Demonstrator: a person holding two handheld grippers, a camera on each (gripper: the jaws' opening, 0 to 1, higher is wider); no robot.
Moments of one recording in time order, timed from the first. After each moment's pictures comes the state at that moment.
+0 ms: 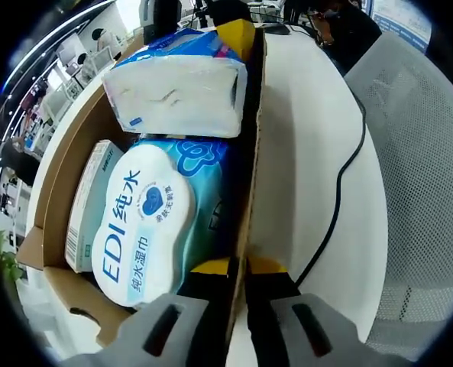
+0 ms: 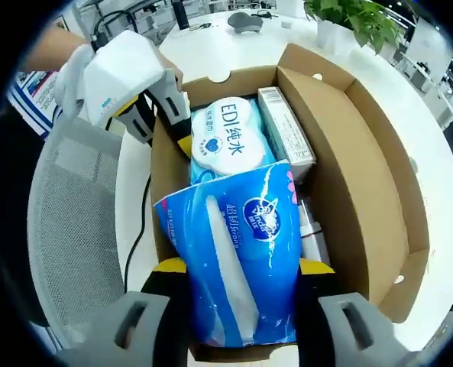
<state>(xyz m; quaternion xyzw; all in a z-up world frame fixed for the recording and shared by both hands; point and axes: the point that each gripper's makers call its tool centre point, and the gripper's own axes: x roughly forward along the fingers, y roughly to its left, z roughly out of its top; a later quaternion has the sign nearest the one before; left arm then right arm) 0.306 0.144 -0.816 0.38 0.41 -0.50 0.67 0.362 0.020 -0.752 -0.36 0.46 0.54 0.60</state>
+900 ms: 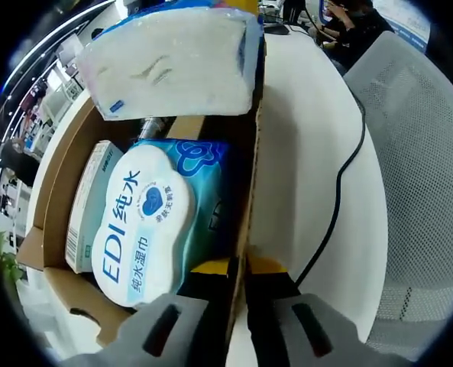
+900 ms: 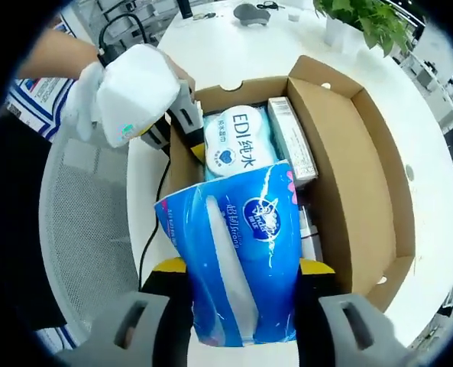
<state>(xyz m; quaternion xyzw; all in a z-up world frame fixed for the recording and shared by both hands) 0.305 0.145 -0.816 0.38 0.41 -0.50 0.67 0.353 0.026 -0.723 -0.40 0.48 0.53 0.57</state>
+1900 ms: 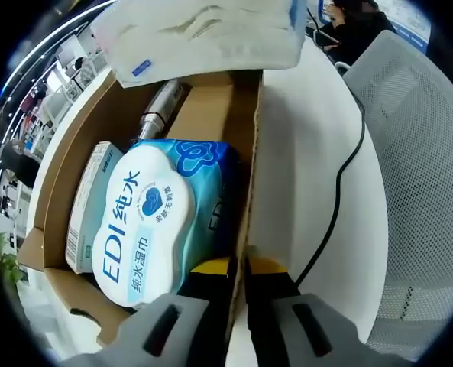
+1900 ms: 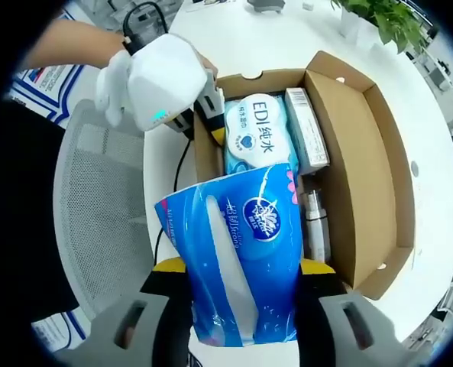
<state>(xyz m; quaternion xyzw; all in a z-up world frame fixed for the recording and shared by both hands) 0.305 0.145 -0.816 0.38 0.40 -0.50 0.67 0.335 0.009 -0.704 -0.42 0.51 0.53 0.53</state>
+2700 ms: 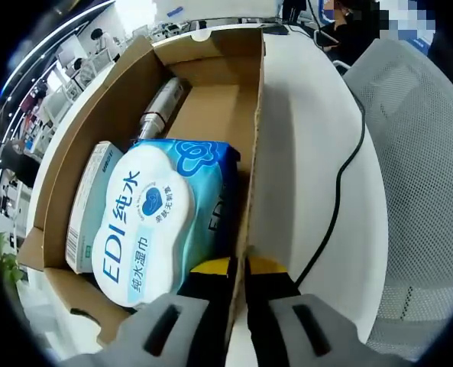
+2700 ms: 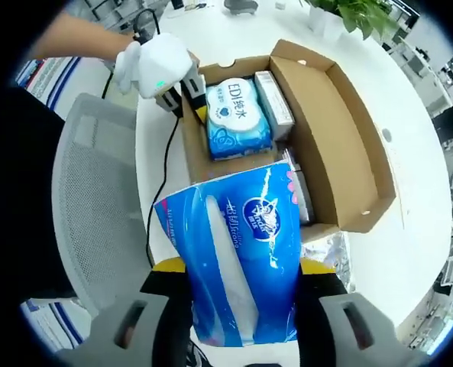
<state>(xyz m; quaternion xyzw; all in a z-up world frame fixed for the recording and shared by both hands) 0.305 0.146 -0.817 0.38 0.40 -0.50 0.67 0.337 -0.067 -0.686 -0.41 0.51 0.48 0.58</state>
